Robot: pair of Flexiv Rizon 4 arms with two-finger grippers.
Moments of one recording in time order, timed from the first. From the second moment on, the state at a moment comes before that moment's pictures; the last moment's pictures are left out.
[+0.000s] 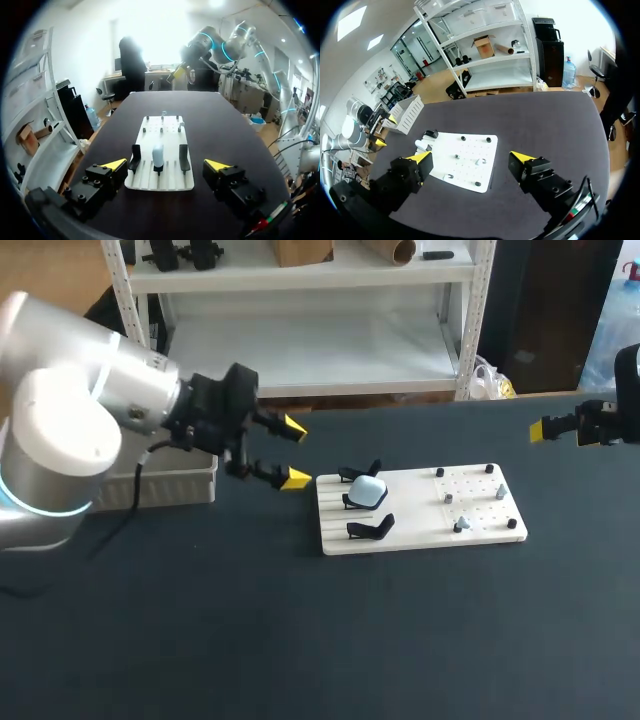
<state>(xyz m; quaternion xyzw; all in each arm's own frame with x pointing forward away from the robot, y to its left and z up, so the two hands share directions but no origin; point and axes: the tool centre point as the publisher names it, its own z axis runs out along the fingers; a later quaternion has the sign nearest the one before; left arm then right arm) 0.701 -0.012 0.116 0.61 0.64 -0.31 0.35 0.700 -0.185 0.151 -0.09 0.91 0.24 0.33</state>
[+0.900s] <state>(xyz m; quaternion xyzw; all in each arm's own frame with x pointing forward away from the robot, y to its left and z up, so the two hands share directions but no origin) 0.716 -0.041 0.052 0.60 0.64 -0.34 0.34 0.700 -0.185 0.151 -0.09 0.91 0.24 0.33</state>
